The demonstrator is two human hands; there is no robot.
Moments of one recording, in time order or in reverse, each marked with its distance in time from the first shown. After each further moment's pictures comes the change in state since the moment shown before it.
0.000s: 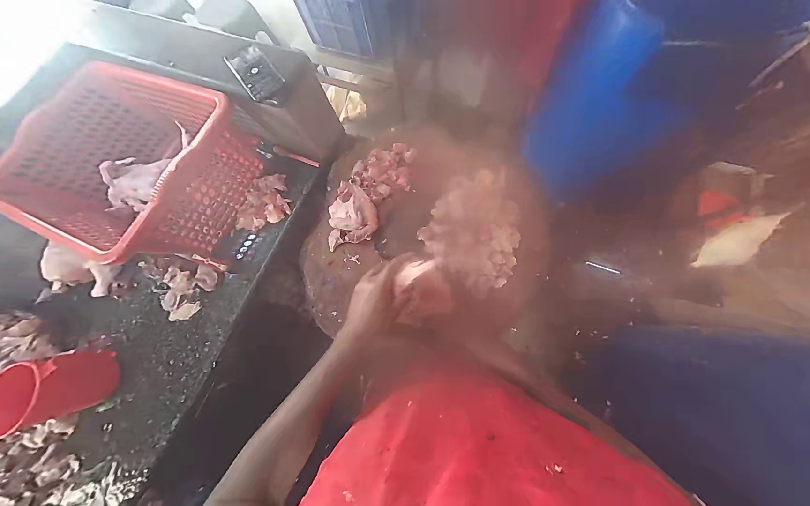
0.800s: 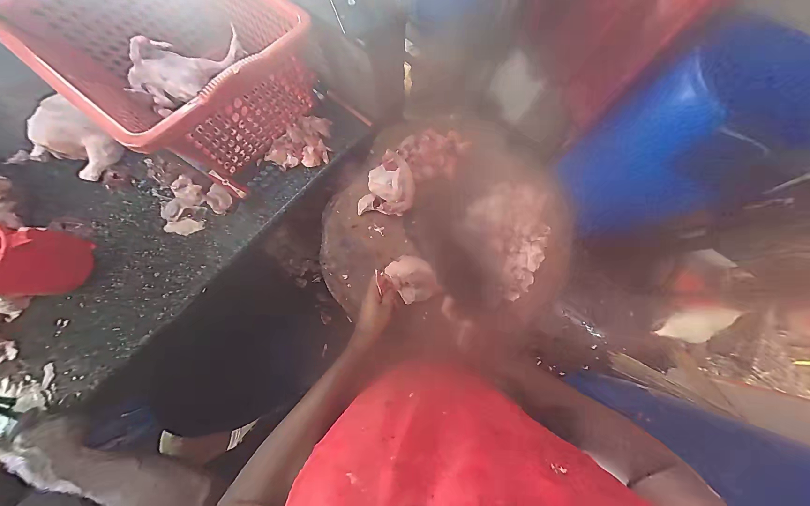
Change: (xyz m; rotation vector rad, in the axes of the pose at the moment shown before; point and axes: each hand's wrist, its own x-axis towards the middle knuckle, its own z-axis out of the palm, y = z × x) left_hand -0.072 -0.091 0.088 -0.763 0.260 -0.555; right_hand 0.012 -0.088 -0.016 0.227 0.603 -0.533
